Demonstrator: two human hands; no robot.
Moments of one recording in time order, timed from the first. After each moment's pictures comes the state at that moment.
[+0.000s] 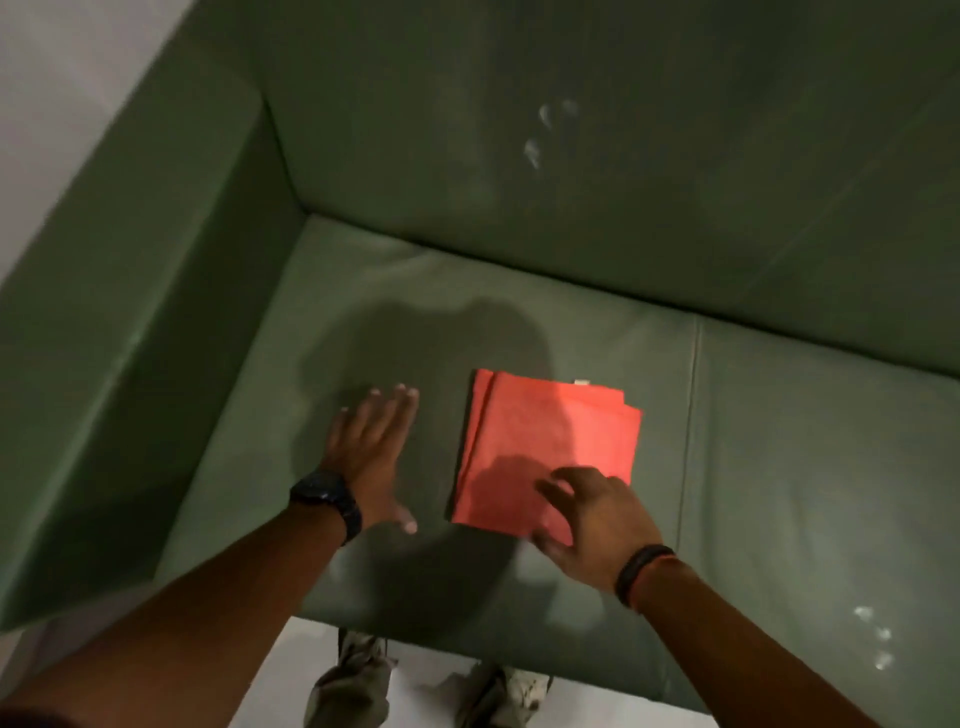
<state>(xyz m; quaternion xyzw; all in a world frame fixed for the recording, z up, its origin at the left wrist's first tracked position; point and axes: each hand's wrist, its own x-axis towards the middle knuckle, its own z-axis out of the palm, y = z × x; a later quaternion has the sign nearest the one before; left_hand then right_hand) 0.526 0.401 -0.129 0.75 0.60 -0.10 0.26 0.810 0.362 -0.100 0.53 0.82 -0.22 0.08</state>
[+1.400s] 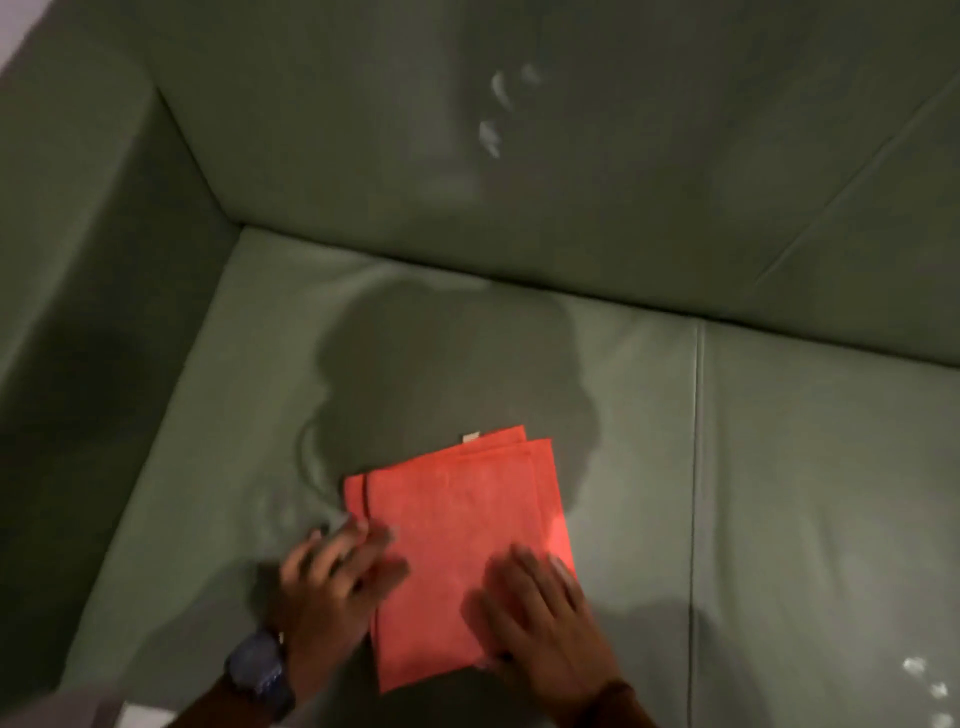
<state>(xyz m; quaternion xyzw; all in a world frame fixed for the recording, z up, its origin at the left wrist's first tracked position) 0.534 0.353 -0.177 0.84 0.50 0.10 0.16 0.800 0.314 -0.186 0.47 0.87 -0.13 -0.02</state>
